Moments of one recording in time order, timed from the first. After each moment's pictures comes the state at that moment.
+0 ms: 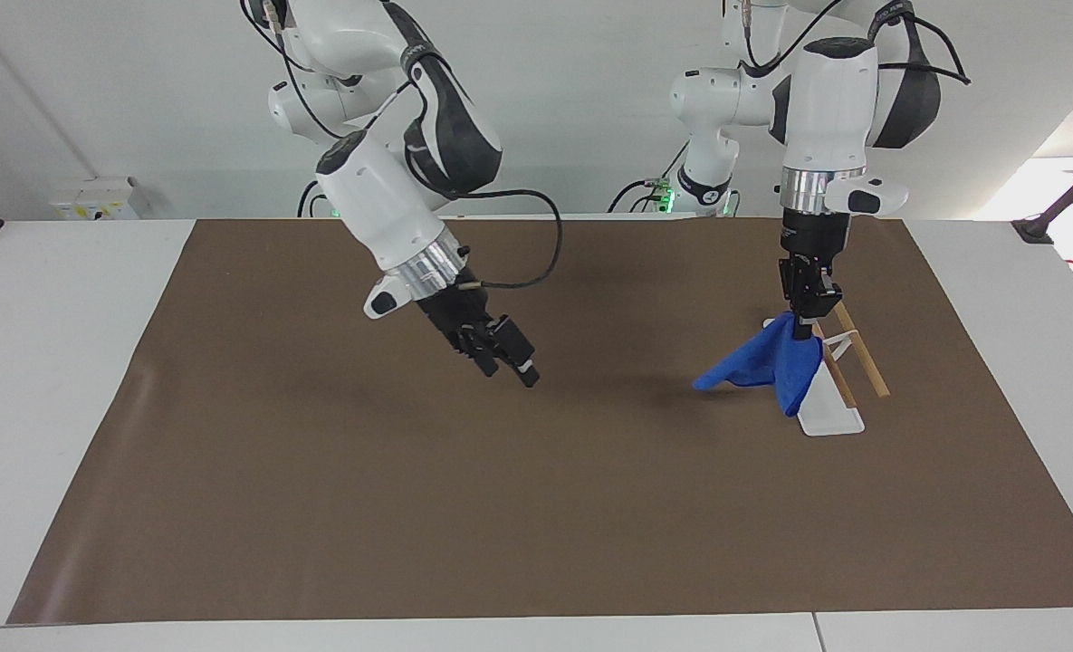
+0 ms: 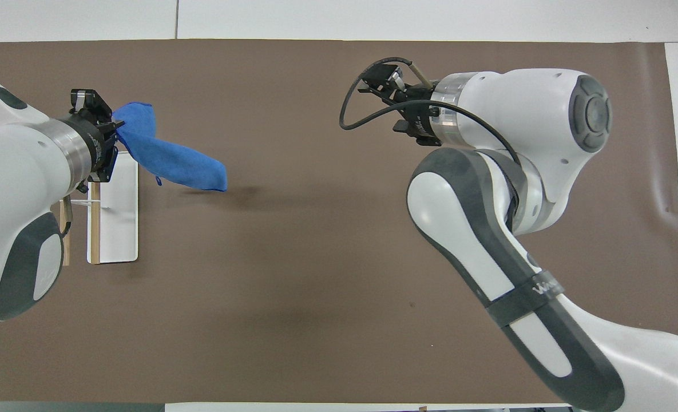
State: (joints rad) left arm -0.15 -0.13 -0.08 -2.06 0.24 2.42 -1.81; right arm 0.46 0.26 -0.12 -1.71 0.50 2.39 0.64
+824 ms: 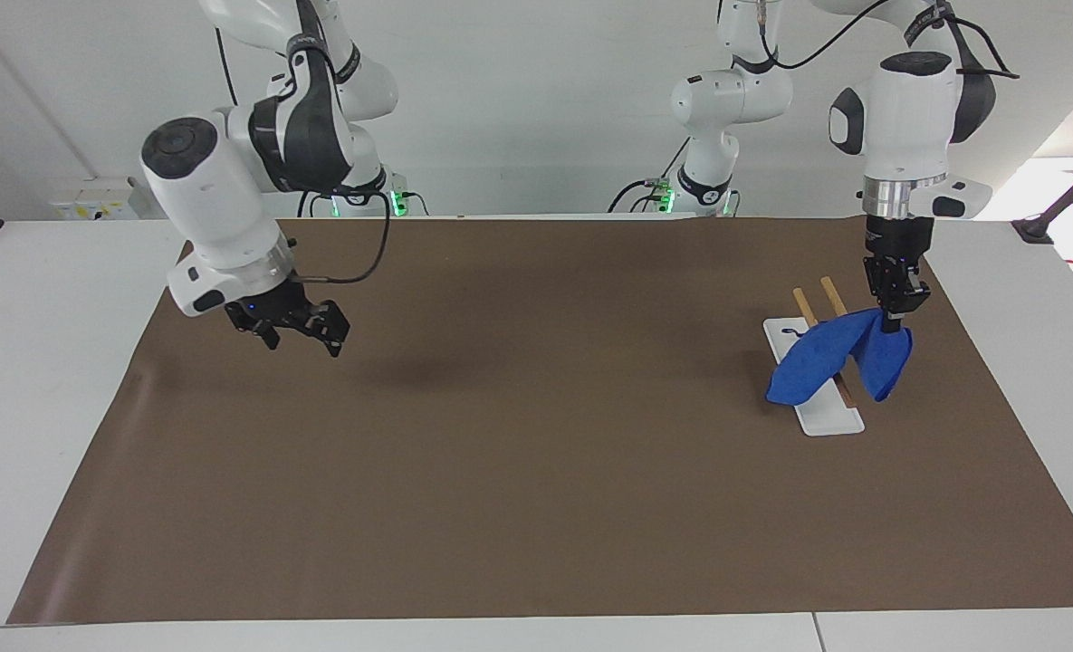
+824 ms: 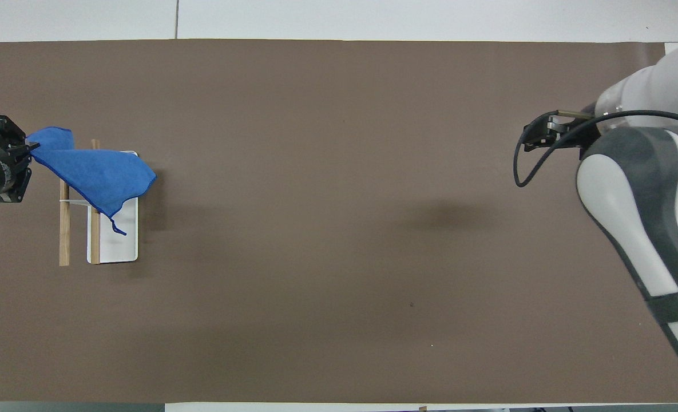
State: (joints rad) left arm 0.09 -0.19 -0.08 -2.20 0.24 2.51 -1.59; right arm 0.10 0.09 -0.06 -1.74 0.02 1.87 0.21
